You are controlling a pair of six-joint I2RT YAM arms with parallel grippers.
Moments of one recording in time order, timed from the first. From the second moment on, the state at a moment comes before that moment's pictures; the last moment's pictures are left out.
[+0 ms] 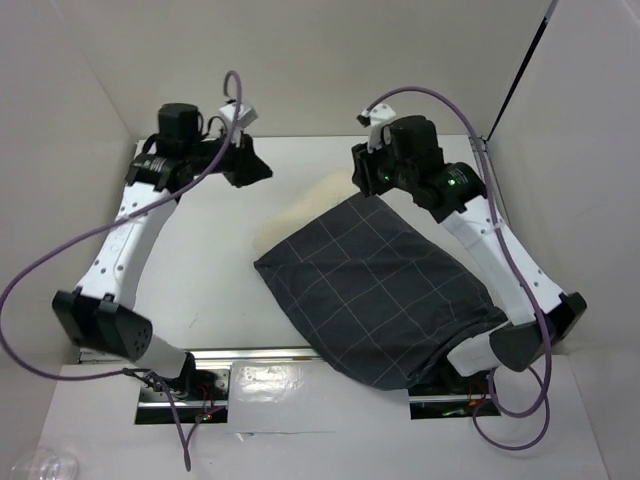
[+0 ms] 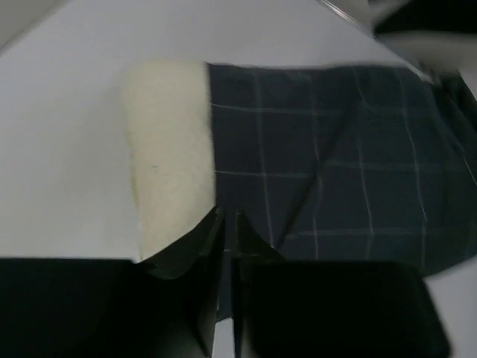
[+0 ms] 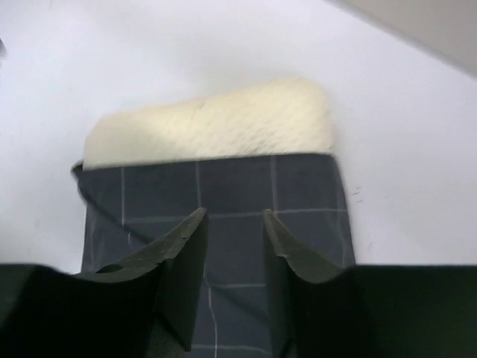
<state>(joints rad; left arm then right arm) -0.18 1.47 1.61 -0.62 0.72 0.14 0.53 1.44 1.67 -0.76 -0.05 -0.02</state>
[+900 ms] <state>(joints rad) -0.40 2.27 2.18 -1.08 0.90 0.38 0.26 1.71 1.72 -1.09 -0.60 0.03</state>
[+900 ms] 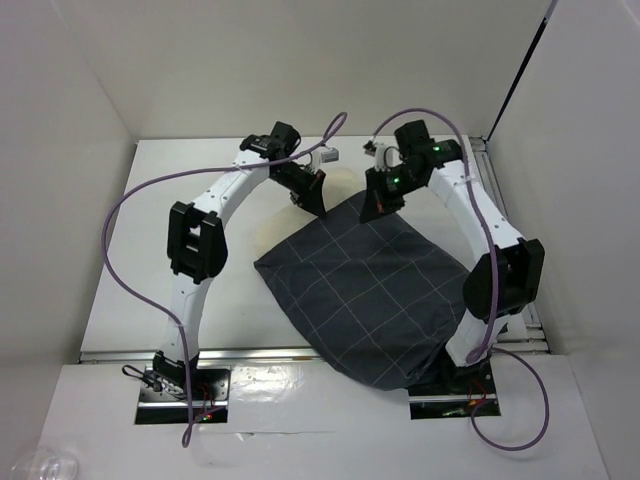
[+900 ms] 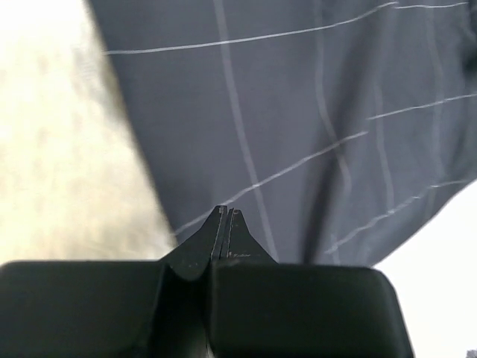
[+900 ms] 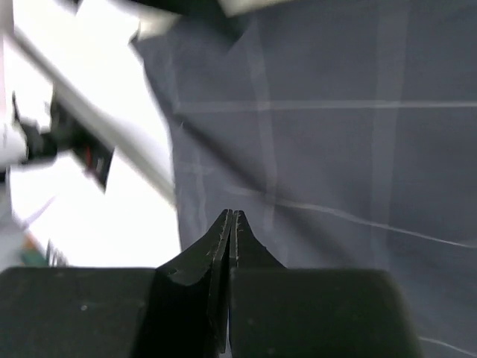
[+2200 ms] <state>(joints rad) -0.29 2.13 1.81 -0.81 0.77 0.36 0.27 2.53 2.44 -1.26 -0.46 0.11</state>
